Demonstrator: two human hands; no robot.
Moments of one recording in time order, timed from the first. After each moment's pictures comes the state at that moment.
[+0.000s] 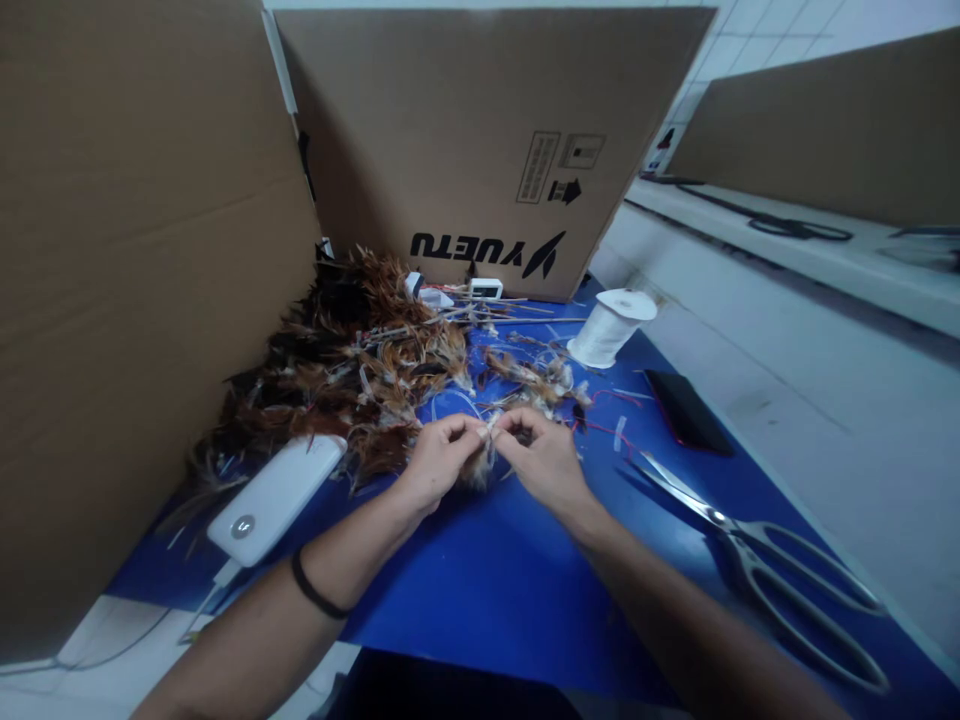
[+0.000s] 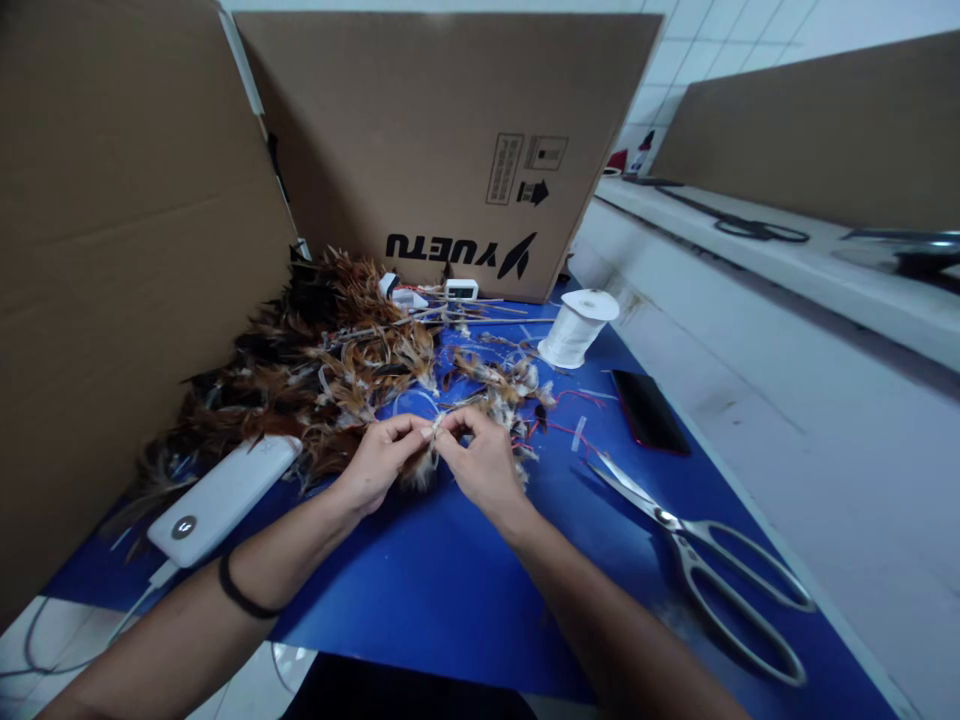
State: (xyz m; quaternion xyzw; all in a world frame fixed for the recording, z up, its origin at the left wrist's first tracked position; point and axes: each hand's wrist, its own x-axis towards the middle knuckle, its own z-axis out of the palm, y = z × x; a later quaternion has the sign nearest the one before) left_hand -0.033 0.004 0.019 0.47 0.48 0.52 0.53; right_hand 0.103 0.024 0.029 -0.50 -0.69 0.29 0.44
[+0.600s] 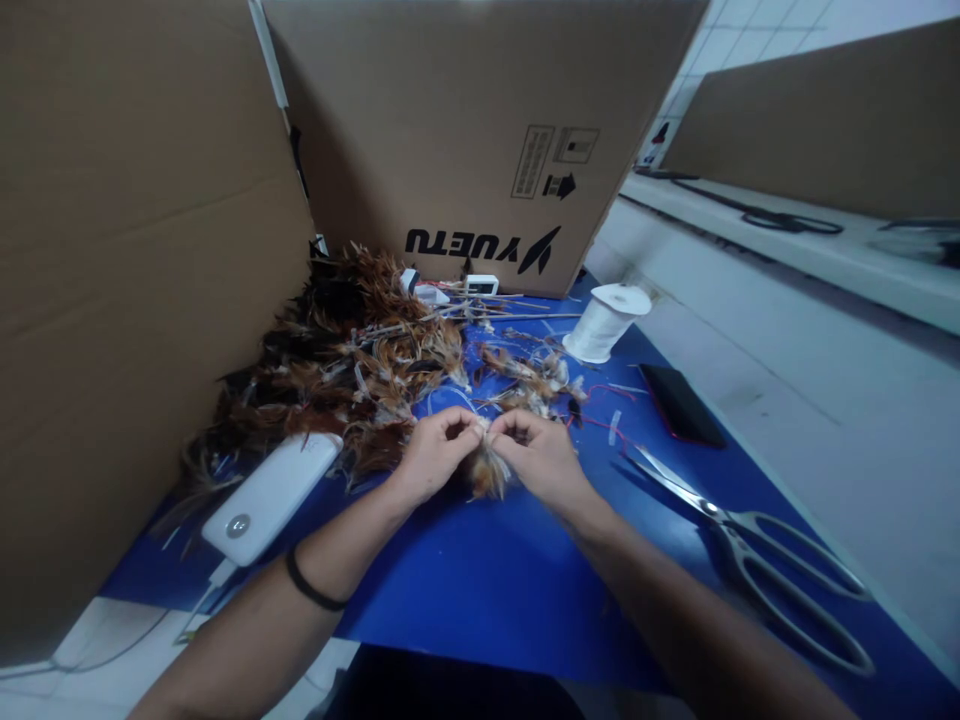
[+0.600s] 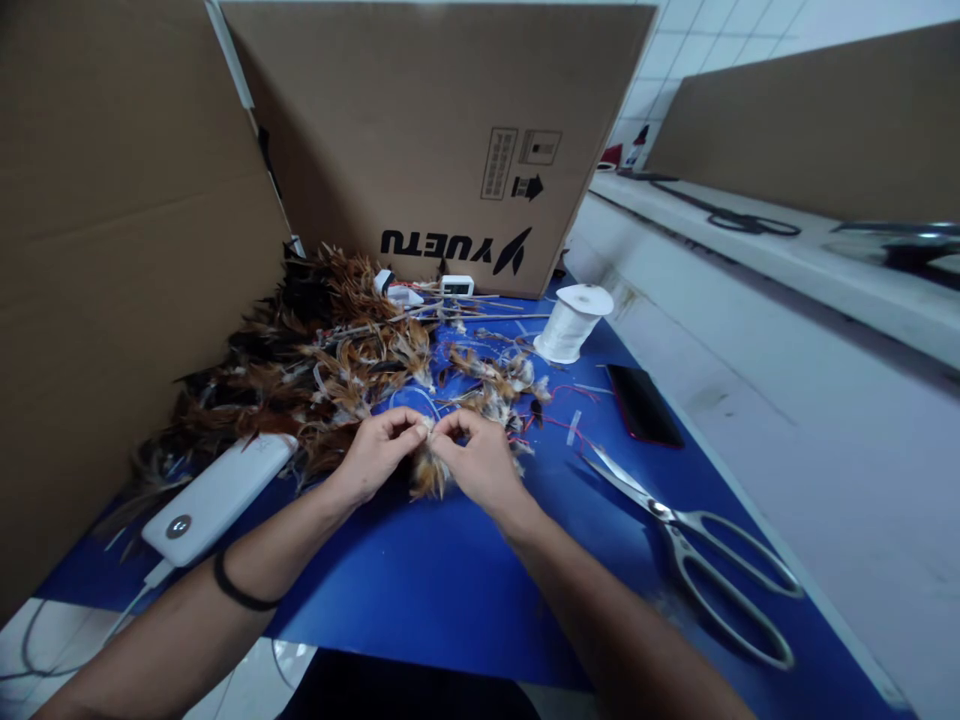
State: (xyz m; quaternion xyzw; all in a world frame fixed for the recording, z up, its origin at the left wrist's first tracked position) left_hand -0.040 0.010 0.015 0.56 0.47 0.51 0.45; right_hand 0.104 0.019 0.035 -0.50 -0.67 0.35 0.42
